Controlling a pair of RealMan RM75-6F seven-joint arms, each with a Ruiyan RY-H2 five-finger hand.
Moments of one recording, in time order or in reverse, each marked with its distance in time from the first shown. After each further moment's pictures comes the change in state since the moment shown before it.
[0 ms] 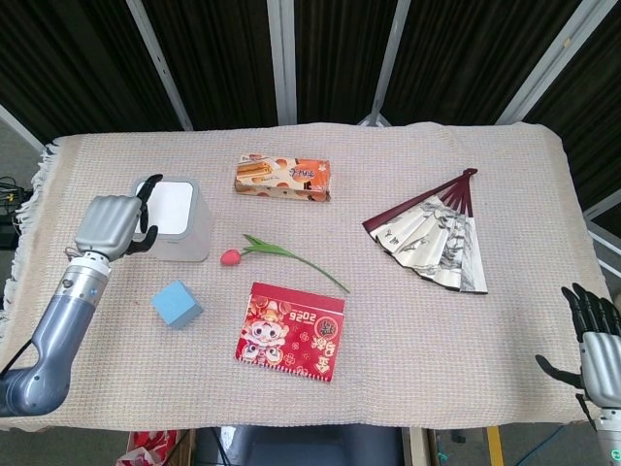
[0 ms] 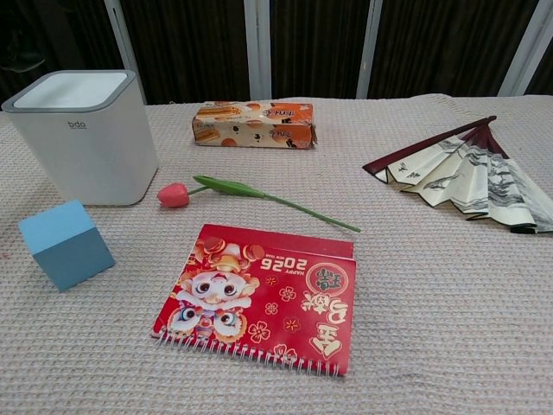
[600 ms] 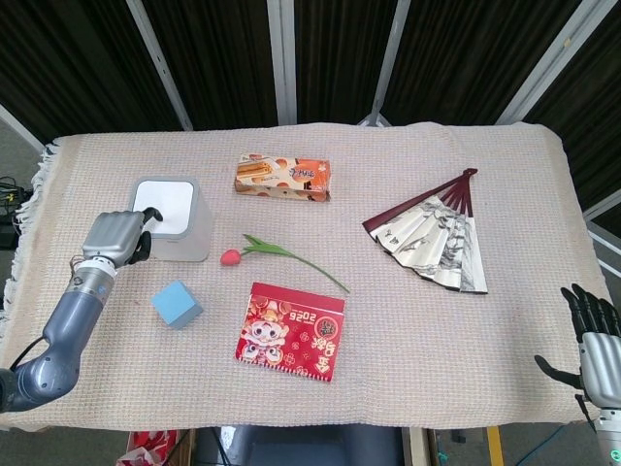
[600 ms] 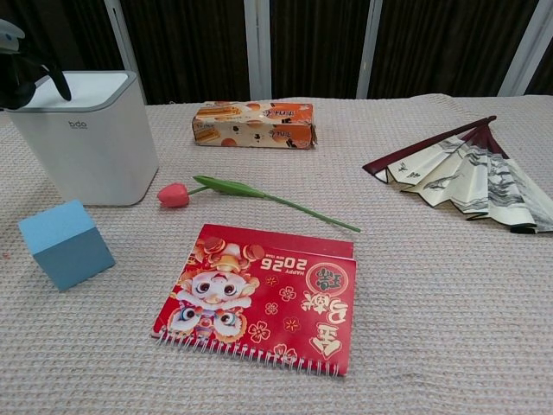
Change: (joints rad) left arm -0.088 -0.033 0.031 0.056 -0.329 -0.160 0.125; right arm -0.001 0.001 -0.003 -0.010 0.001 -0.003 0.005
